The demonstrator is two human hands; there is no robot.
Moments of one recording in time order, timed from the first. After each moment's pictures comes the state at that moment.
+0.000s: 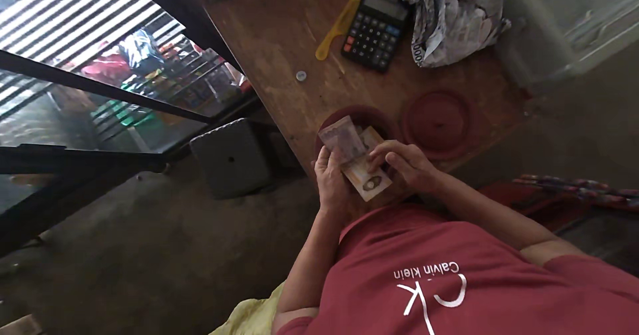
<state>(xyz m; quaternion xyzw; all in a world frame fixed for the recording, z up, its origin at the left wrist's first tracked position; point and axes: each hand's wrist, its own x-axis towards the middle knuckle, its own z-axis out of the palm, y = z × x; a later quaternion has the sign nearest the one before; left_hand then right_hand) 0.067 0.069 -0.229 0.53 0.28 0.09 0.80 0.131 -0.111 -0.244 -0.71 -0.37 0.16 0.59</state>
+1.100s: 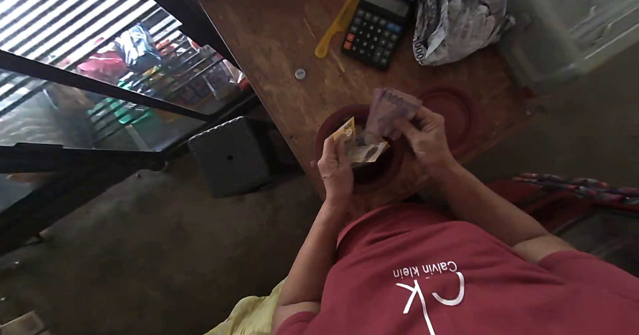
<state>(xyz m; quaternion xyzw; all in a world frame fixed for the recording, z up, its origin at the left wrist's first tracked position) 0.075 0.071 -0.238 0.81 0.21 0.10 0.55 0.163 -0.102 -0.240 -0.66 -0.09 0.08 0.74</state>
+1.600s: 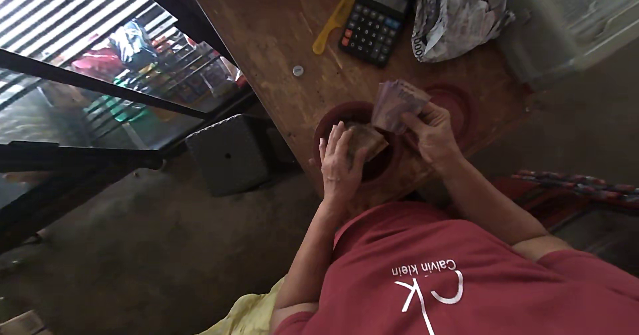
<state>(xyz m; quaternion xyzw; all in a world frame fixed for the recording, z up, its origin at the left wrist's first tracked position) 0.073 0.077 -0.240 0.89 0.04 0.10 0.44 0.168 -0.115 -0.238 -0.63 -0.07 0.11 0.76</state>
